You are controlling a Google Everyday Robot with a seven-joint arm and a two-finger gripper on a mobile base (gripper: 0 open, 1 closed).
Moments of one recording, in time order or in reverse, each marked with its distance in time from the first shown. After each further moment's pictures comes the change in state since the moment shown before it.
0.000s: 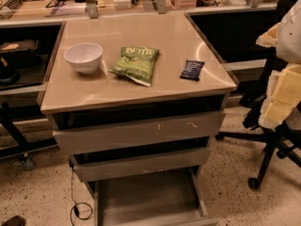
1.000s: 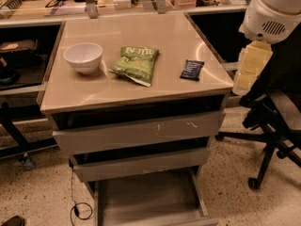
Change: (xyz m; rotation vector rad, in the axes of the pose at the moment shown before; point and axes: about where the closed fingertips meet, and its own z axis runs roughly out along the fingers) arm -0.013 -0.082 0.041 0.008 0.083 0.055
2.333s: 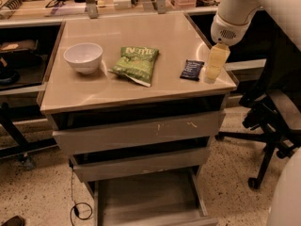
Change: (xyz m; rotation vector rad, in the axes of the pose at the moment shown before) arm -0.045 -0.087 0.103 -0.010 0.008 0.023
